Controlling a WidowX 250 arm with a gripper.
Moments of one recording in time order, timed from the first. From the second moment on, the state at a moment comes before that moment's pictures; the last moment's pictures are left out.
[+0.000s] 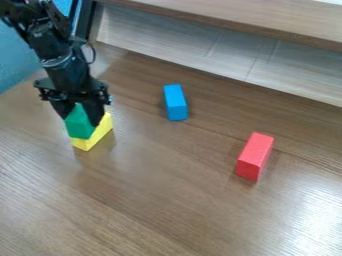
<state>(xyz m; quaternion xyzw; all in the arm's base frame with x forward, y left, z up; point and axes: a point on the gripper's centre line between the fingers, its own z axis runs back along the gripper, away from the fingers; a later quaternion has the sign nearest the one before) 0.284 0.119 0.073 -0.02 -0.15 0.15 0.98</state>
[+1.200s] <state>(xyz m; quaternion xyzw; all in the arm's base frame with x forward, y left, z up) 0.279 -0.036 0.057 -0.06 -0.13 -0.02 0.99</state>
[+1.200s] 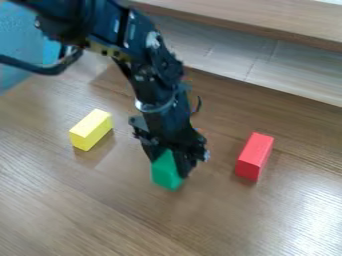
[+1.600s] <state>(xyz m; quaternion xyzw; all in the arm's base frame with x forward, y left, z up) 0.270 -0.048 0.041 -0.05 -0.11 -0.04 0.99</state>
